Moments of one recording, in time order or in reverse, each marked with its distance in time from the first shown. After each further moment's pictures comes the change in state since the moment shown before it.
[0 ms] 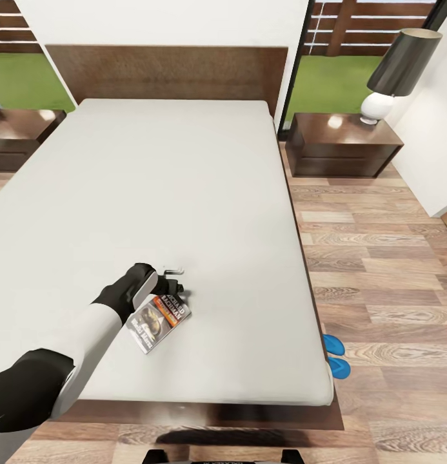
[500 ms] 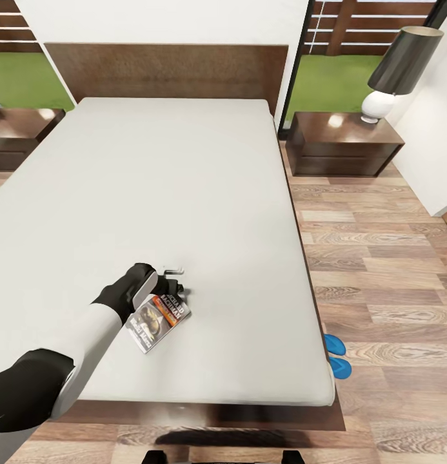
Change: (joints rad) left arm 0.000 0.000 0.000 0.000 0.000 0.000 0.000; right arm 0.000 0.000 0.000 0.000 0.000 0.000 0.000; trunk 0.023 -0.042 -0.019
